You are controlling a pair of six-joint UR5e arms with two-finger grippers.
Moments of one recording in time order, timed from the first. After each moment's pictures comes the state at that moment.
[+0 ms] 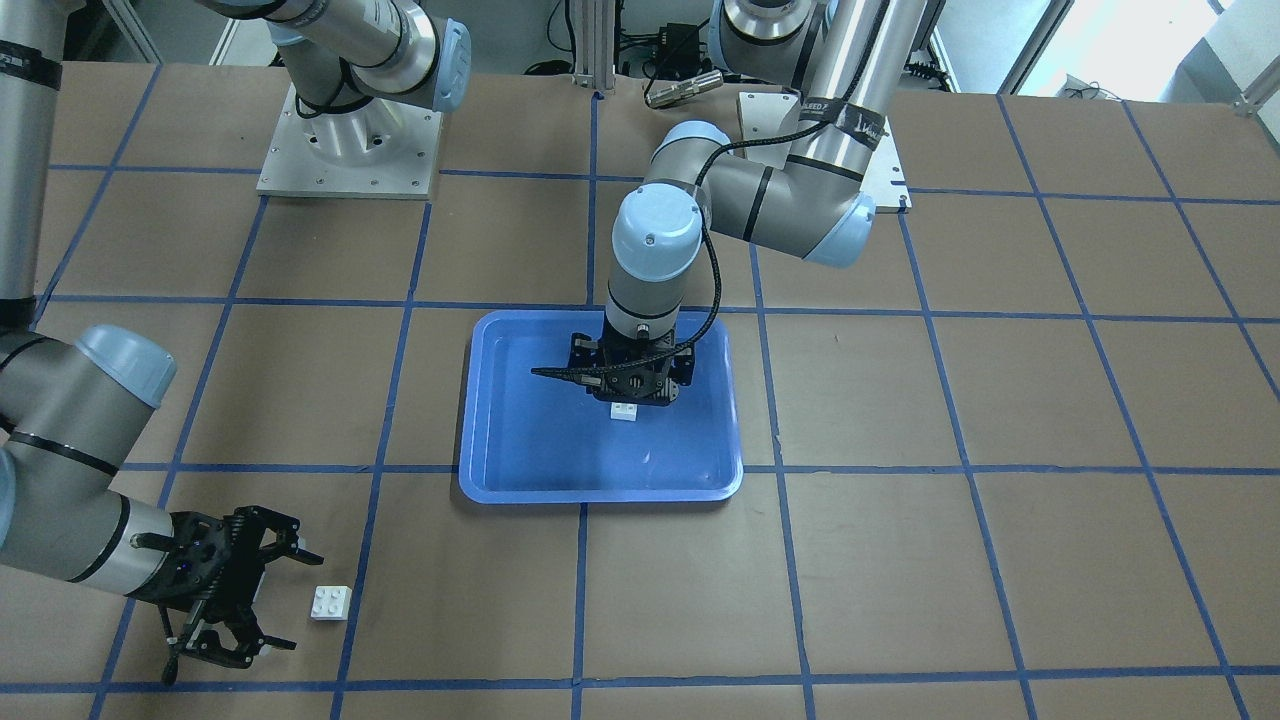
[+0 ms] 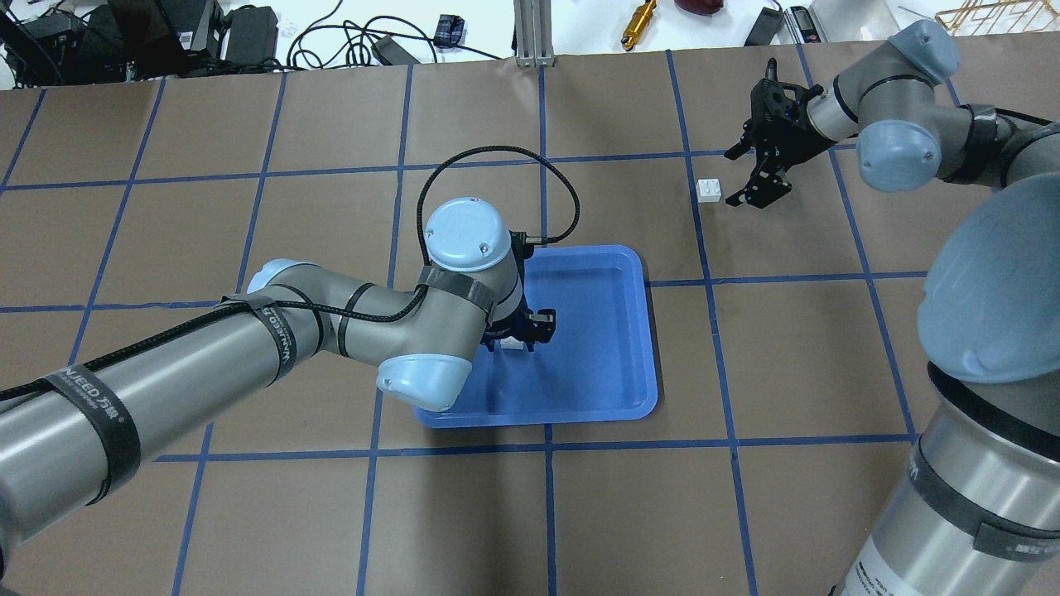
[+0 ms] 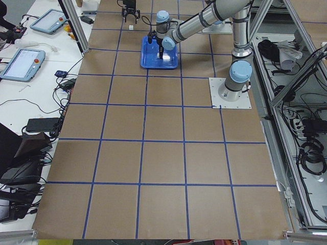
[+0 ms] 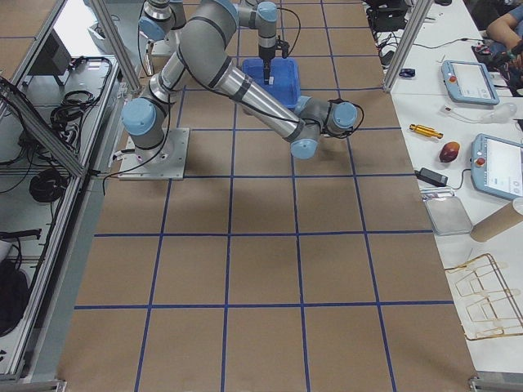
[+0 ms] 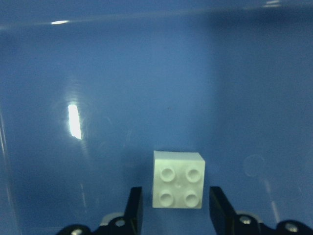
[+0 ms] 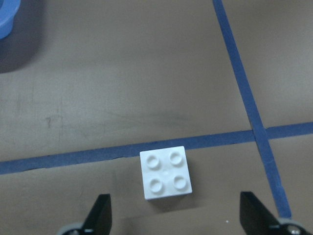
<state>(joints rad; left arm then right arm) -1.93 -1.94 -1.97 -0.76 1.52 -0.31 1.30 -0.89 1.52 -2.15 -1.04 -1.74</state>
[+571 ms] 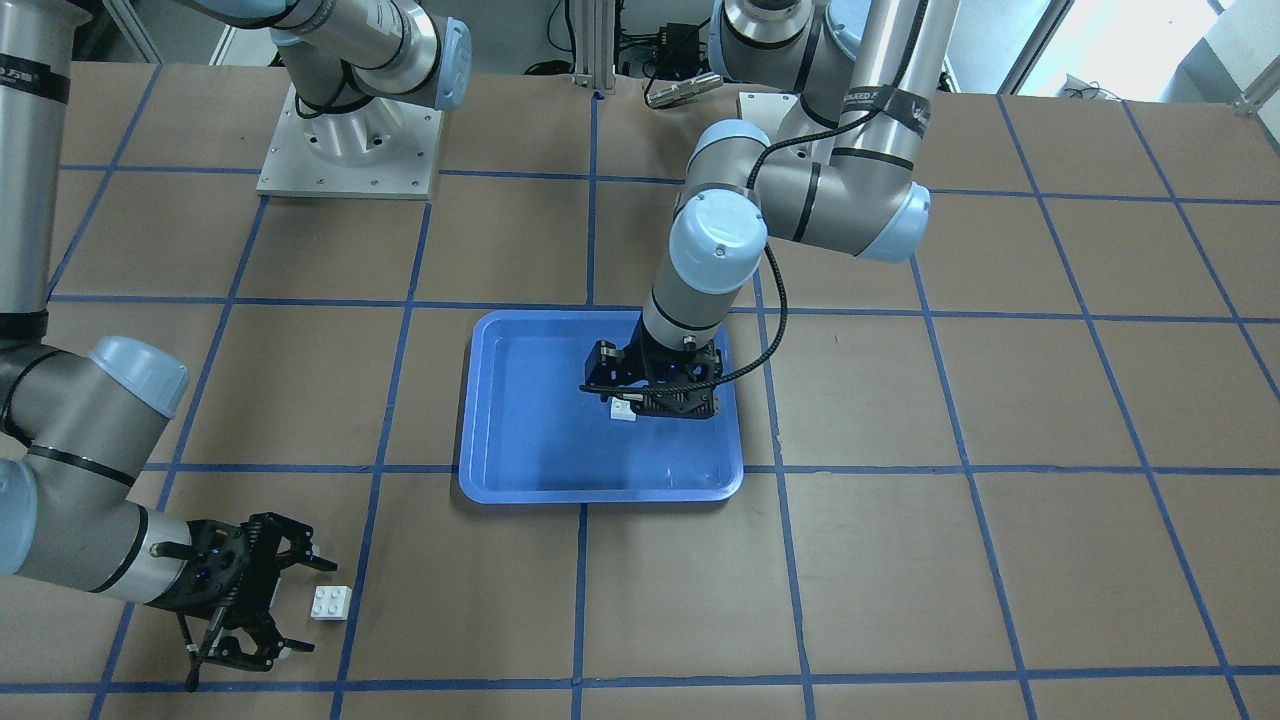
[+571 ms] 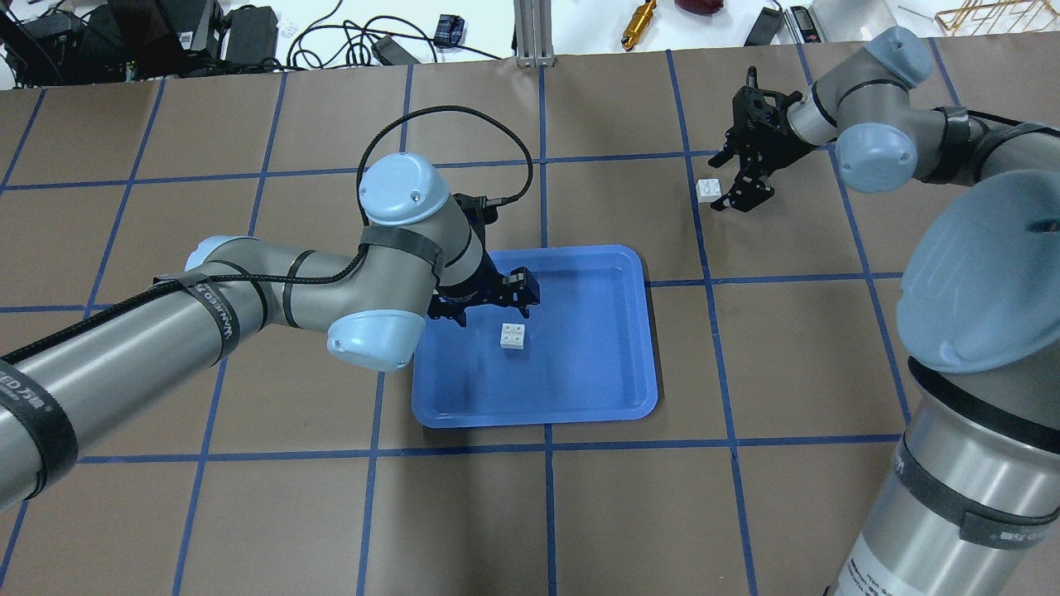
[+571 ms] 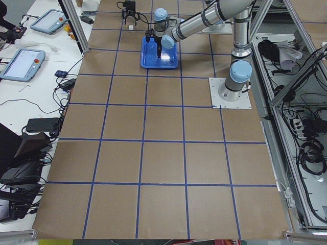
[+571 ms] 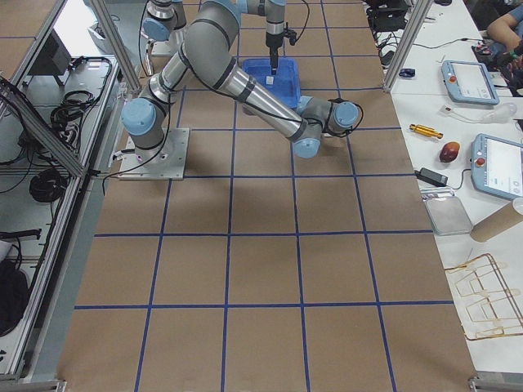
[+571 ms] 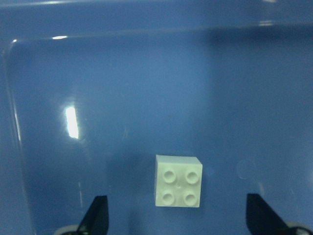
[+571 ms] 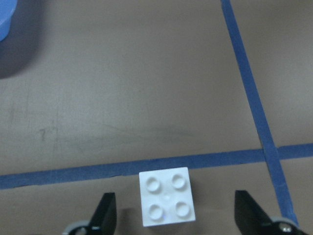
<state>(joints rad) -1.79 -1.91 -1.95 -0.82 1.36 -0.26 1.33 -0.87 1.51 -2.15 -1.05 -1.74</state>
